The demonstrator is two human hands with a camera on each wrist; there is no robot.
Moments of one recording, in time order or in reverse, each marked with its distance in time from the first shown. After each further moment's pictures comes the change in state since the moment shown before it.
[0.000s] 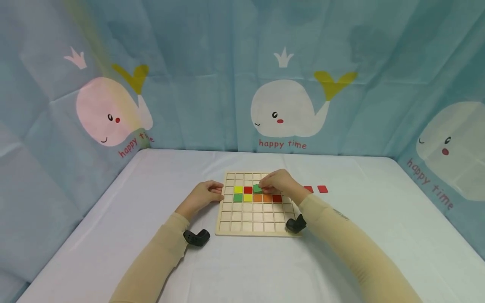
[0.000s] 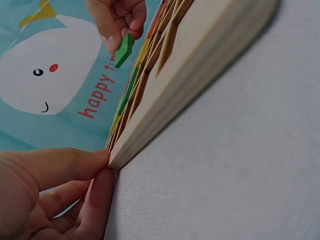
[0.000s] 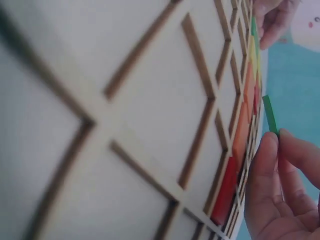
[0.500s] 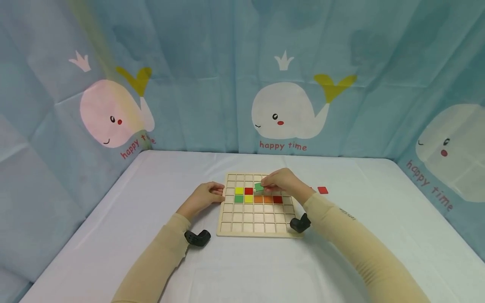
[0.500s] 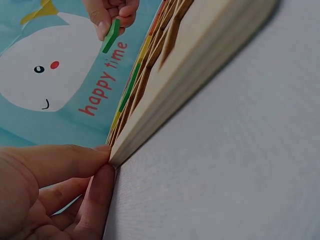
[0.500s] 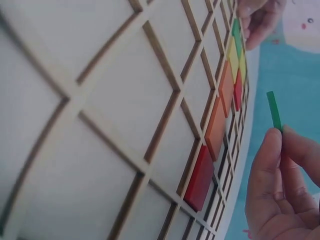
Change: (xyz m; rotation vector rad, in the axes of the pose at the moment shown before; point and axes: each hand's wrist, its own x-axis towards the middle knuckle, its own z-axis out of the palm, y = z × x) left_hand 0.001 -0.003 -0.001 0.006 -0.019 0.027; right_hand -0.012 -0.009 -0.006 -0.048 -0.003 -0.030
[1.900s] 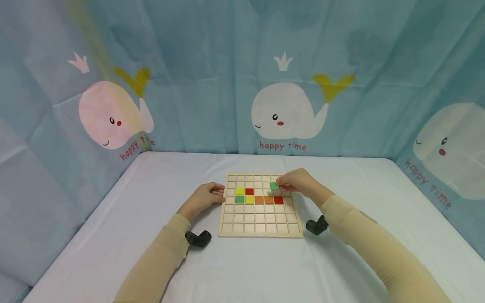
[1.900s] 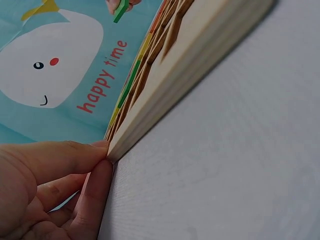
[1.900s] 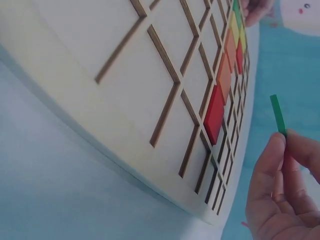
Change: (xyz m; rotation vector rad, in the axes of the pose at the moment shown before) left_hand 0.002 0.000 -0.005 -0.003 -0.023 0.011; right_hand -0.013 0.008 -0.035 0.028 0.056 0.028
